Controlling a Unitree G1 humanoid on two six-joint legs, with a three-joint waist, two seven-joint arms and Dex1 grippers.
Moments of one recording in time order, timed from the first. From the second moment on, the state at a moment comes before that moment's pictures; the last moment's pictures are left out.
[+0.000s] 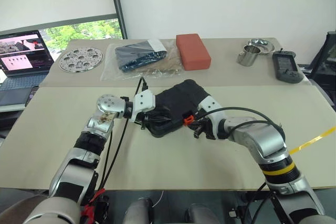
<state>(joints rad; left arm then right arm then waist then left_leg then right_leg) -0.74 0.44 -0.24 0.51 -0.10 -0.12 -1.29 -0.54 -0.52 0.25 -0.24 0.33 1.10 0.56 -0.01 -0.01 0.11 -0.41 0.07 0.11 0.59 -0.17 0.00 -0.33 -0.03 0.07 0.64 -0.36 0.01</state>
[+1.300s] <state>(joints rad) -0.17 0.57 0.15 0.12 -0.38 0.19 -1.08 -0.10 -0.60 -0.17 -0.21 0.40 0.41 0.80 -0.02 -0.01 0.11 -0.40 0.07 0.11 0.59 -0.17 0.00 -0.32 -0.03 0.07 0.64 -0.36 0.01</state>
